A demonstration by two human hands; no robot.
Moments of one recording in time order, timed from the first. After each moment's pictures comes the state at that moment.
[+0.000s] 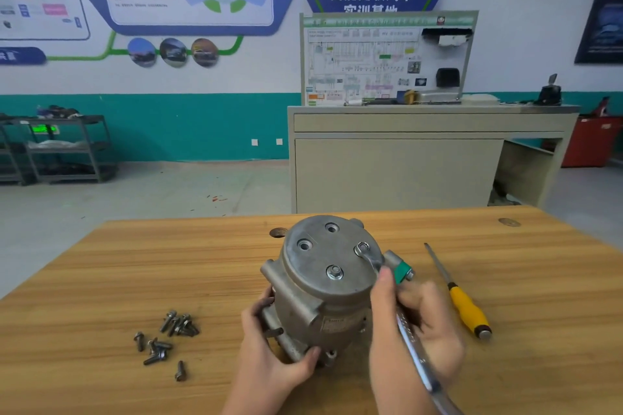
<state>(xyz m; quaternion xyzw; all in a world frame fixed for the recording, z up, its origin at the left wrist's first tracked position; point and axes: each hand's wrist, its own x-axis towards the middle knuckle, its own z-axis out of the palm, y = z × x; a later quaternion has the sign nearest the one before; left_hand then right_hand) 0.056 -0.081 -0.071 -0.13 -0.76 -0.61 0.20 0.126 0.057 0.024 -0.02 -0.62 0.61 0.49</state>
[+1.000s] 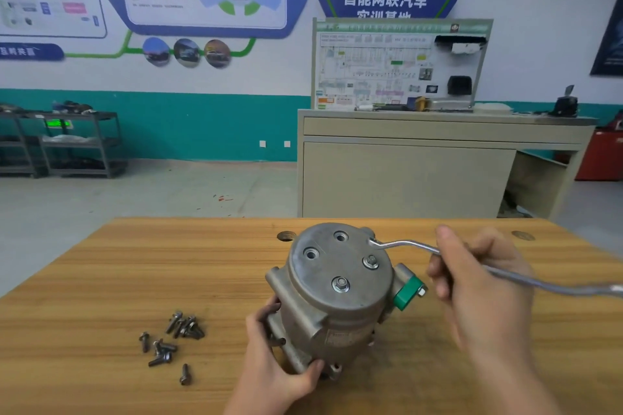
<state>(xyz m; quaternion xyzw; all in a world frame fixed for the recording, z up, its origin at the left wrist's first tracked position) 0.049 -0.087 -0.073 -0.13 -0.76 -0.62 0.17 0.087 0.118 0.062 0.08 -0.55 0.75 0.37</state>
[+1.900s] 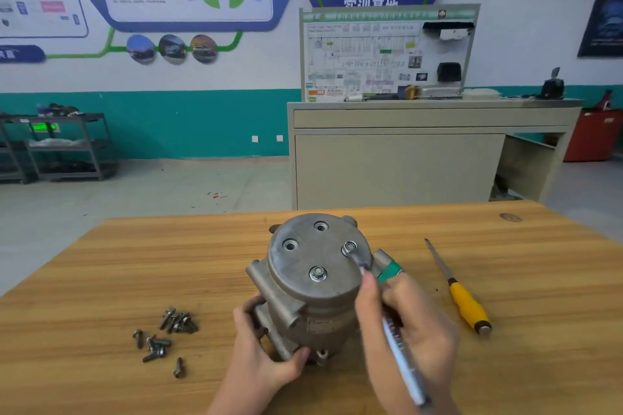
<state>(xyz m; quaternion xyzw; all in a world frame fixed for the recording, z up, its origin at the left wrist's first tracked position) 0.052 -0.095 -0.074 -0.13 -0.75 -0.64 0.13 0.117 0.065 0.022 0.13 -0.70 0.44 0.55</state>
